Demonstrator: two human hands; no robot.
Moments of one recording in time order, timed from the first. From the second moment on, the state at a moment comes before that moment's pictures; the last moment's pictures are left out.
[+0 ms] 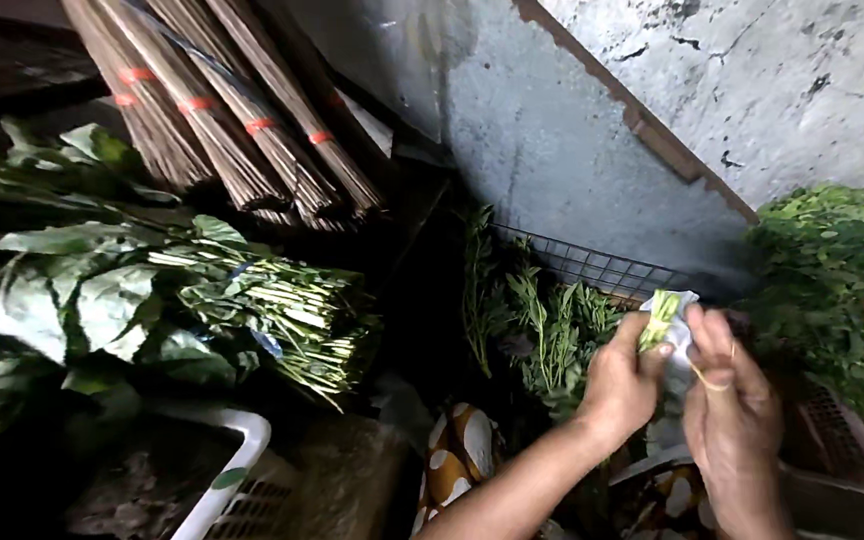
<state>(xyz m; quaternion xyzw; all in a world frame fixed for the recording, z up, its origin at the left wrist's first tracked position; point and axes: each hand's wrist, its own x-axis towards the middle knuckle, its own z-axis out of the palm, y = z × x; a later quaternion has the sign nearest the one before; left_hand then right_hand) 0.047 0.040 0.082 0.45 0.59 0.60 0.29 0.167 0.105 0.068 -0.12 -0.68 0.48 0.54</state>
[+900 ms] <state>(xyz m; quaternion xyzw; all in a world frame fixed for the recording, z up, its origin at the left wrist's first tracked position) -0.156 -0.027 -0.016 0.46 0.83 -0.24 0.23 0.131 0.140 -0.136 -0.45 -0.76 0.47 -0.02</state>
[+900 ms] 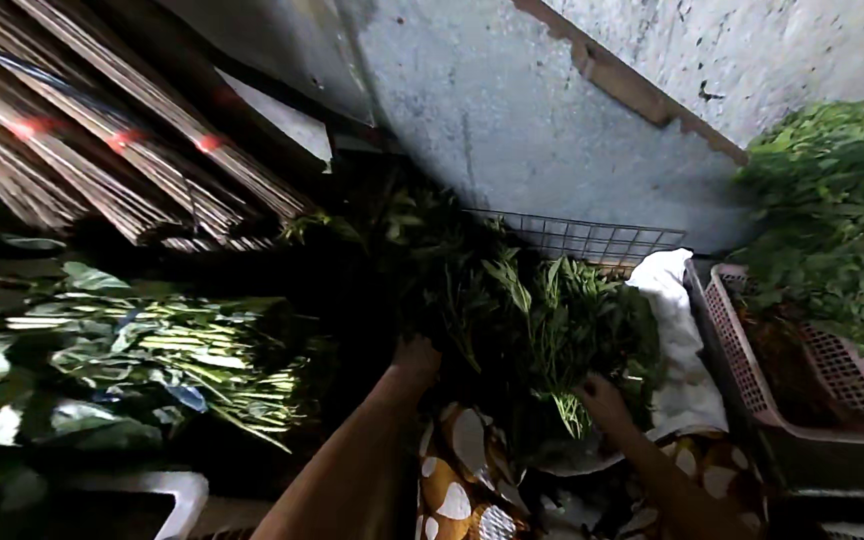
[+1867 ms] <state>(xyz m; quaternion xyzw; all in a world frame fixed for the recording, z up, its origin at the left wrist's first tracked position) 0.034 0.042 -0.121 0.12 0.61 0.54 0.57 0.164 0.155 -0.110 -0.40 -0.73 0.54 0.13</state>
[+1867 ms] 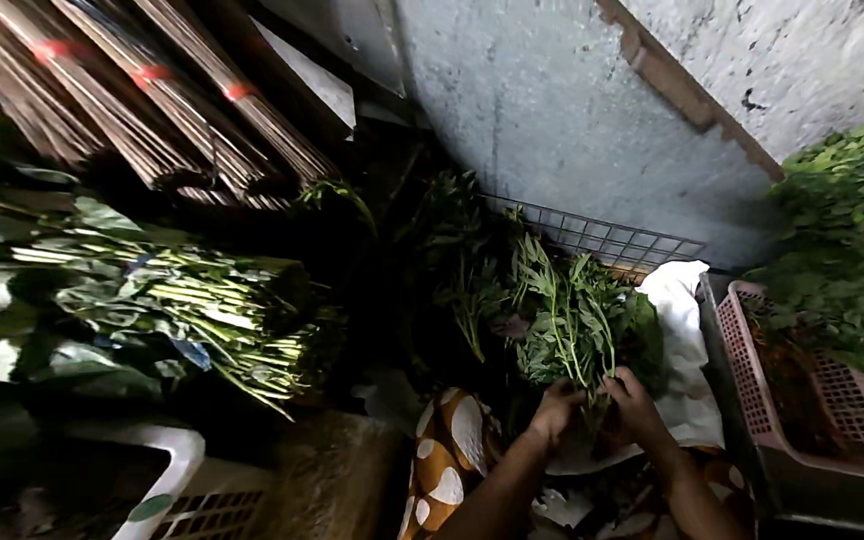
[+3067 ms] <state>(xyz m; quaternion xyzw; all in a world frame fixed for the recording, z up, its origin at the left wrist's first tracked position) 0.047 0.046 -0.093 0.14 0.63 0.50 0.58 0.164 0.109 -0.097 -0.46 -0.77 0.44 0.03</state>
